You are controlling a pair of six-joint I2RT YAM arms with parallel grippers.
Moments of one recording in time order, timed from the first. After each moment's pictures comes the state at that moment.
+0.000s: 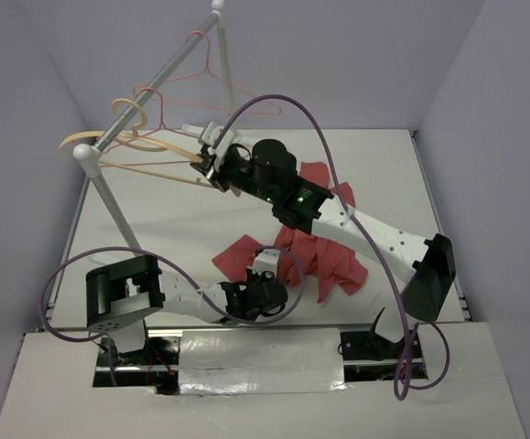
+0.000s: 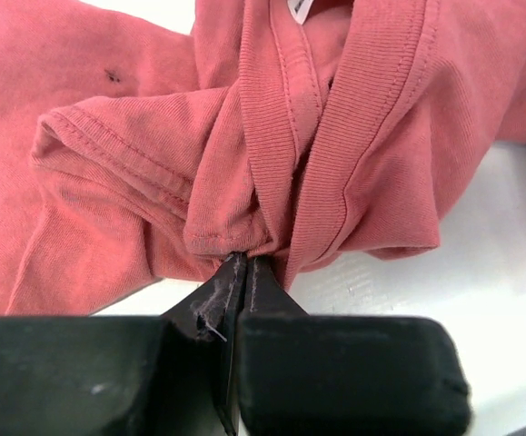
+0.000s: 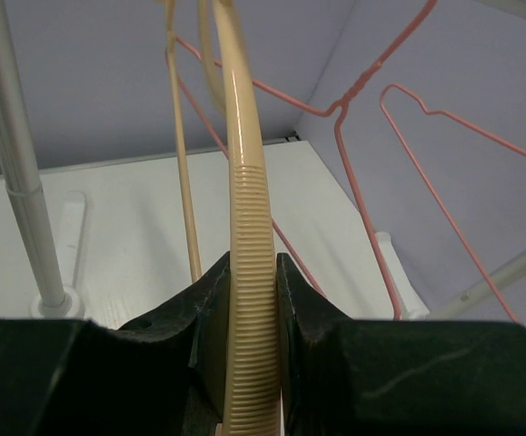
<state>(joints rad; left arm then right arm) -1.29 1.69 0.72 0.15 -0.71 -0.80 0.94 1.61 1.54 0.12 -0.13 -0.30</state>
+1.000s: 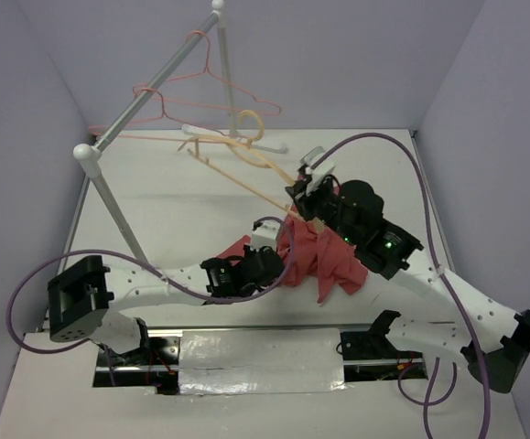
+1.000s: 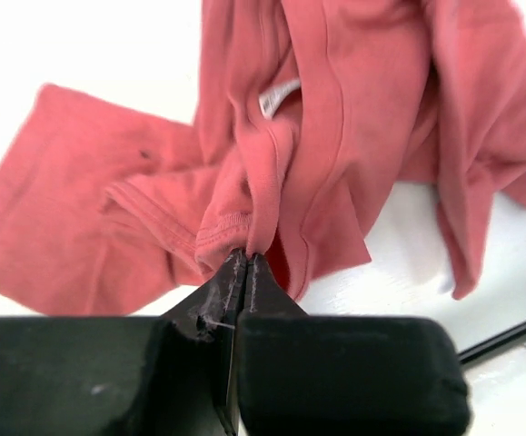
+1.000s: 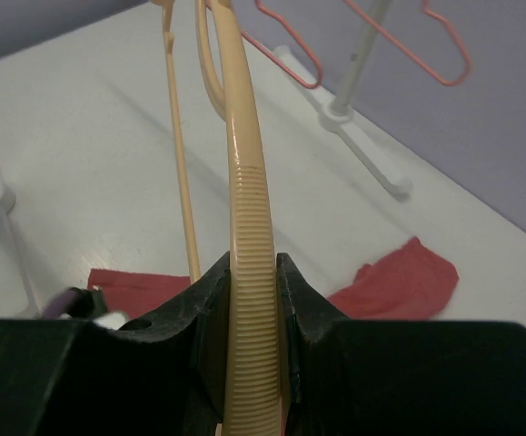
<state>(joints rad) -1.21 1.50 0.91 -0.19 -0.59 -0.73 0.81 1.03 1.01 -0.12 0.12 -0.16</state>
